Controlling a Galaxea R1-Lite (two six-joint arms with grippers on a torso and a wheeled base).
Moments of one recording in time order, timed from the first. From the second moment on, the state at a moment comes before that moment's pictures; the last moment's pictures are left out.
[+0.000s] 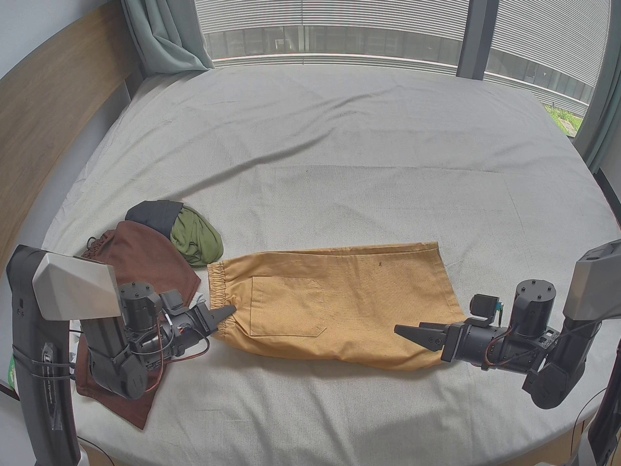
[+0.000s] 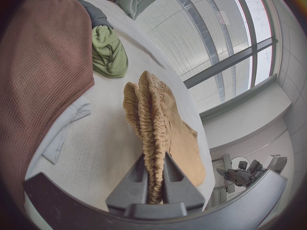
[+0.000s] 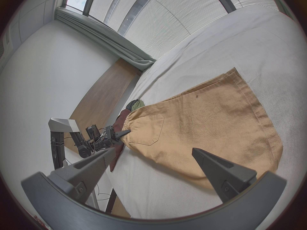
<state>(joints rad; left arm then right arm) -0.17 2.39 -0.52 -1.55 -0.47 -0.71 0.37 2.11 -0.26 -1.54 0.47 0.51</state>
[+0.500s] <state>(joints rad) -0.09 2.30 -0.47 -1.55 -0.61 -0.71 0.38 2.12 -0.26 -1.54 0.47 0.51</state>
